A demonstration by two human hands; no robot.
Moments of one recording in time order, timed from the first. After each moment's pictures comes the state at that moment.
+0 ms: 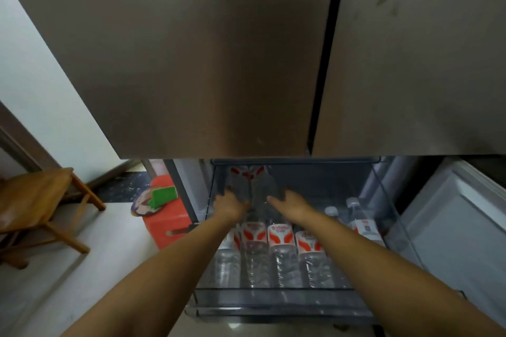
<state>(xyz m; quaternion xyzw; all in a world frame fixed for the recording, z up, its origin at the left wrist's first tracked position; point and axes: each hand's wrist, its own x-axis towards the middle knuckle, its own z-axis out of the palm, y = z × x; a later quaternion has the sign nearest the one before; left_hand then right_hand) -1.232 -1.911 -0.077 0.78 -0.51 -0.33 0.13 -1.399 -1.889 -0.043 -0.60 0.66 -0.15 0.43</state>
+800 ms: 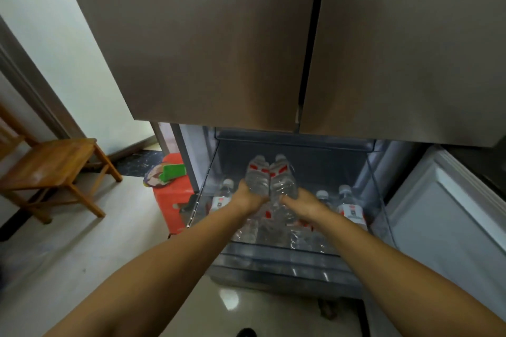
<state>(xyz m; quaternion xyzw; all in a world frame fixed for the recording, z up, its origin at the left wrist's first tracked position) -1.291 -1.830 -0.045 0.71 -0.43 -0.48 0.28 -1.444 -1.839 -0.045 -0.56 0.65 -0.15 0.49</state>
